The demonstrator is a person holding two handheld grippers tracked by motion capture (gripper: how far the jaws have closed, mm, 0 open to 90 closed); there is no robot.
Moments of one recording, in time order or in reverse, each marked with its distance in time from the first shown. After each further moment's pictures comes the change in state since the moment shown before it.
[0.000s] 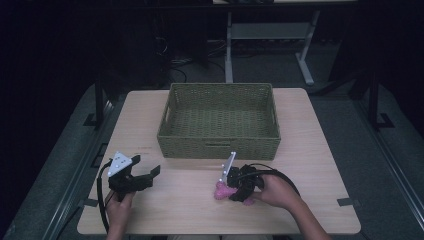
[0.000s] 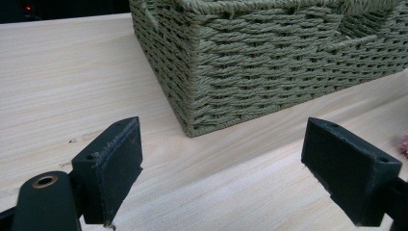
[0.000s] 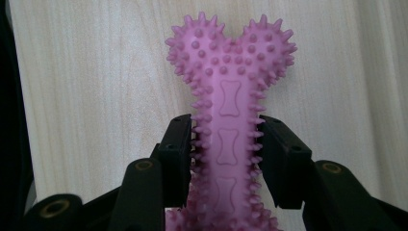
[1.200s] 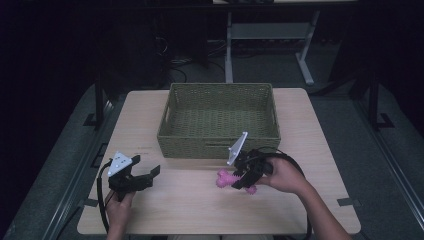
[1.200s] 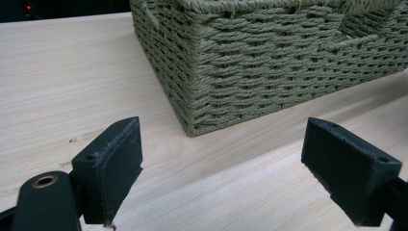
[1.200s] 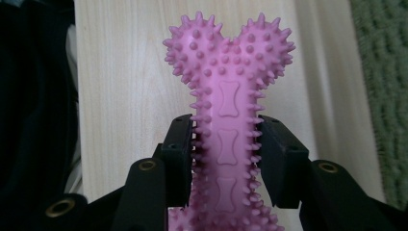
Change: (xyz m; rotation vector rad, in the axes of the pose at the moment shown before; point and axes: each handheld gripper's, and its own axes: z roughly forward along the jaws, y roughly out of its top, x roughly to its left) left arm 0.000 0.000 0.000 -0.001 0.000 -0.005; right arm -0.023 -0.001 -0.052 -0.110 0.073 -0.005
